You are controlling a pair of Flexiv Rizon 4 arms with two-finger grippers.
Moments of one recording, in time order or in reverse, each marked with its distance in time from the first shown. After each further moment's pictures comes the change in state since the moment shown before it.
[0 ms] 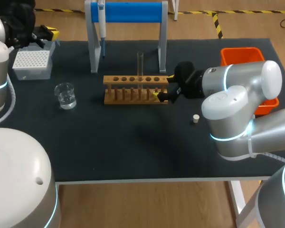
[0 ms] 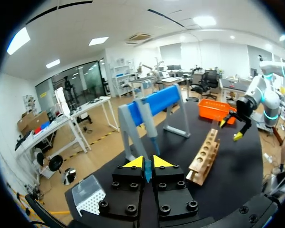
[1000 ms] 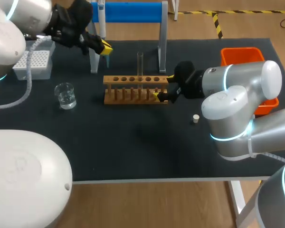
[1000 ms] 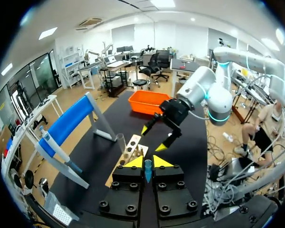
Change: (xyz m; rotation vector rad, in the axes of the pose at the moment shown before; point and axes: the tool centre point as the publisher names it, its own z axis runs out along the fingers) left arm 0.218 -0.094 -0.011 -0.204 0.399 0.119; right arm 0.000 0.000 0.000 0.000 0.000 0.000
